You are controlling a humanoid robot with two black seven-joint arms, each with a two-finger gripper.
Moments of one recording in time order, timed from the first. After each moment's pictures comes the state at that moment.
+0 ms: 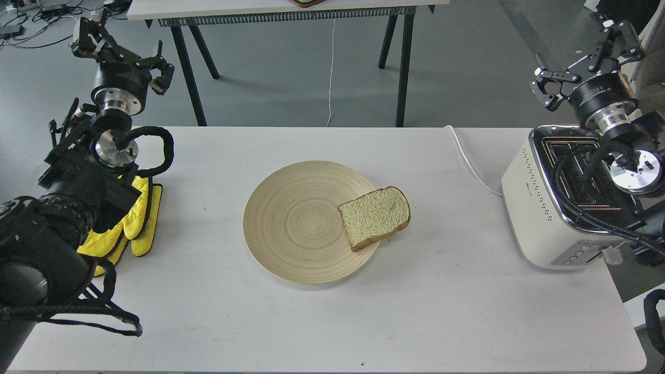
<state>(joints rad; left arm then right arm) -1.06 0.10 -0.62 -0.02 -0.35 -0.49 -0.38 0.75 -0.41 1.05 0.65 -0.08 0.41 0.20</state>
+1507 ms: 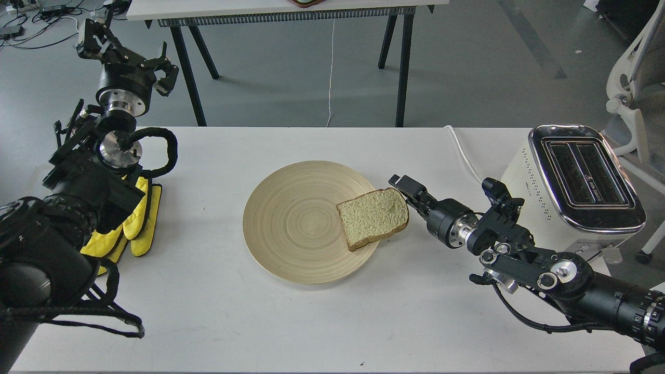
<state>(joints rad) -1.06 0.09 -0.62 -0.02 -0.35 -0.49 -0.38 0.70 -0.29 0.16 0.95 -0.84 -0.19 0.20</state>
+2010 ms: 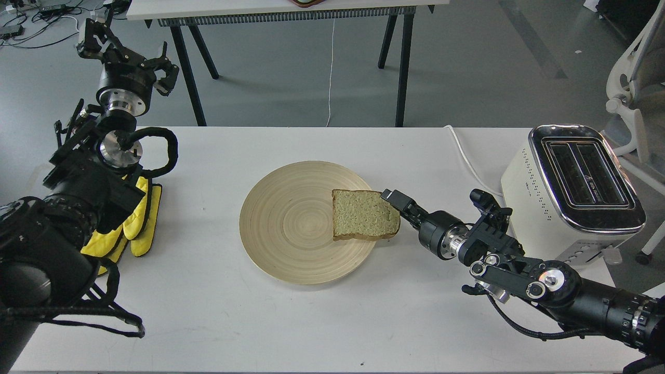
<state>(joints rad) -1.06 0.09 -0.62 -0.02 -0.35 -0.49 -0.38 0.70 -0.27 0.14 0.96 -0.84 -0.20 0.20</state>
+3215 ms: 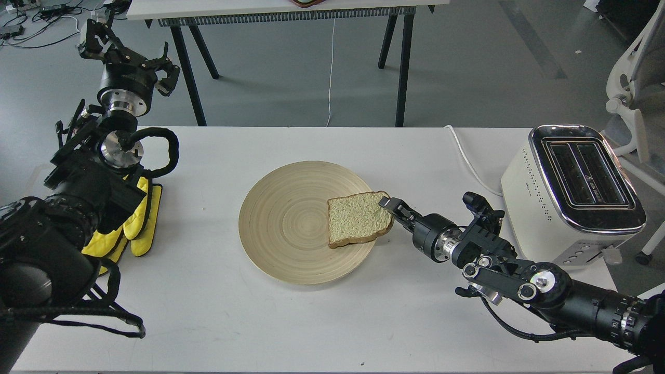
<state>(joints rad) -1.06 0.08 -0.62 -0.02 -0.35 -0.49 -0.38 0.70 -0.24 0.14 0.93 -0.84 -0.19 0.20</state>
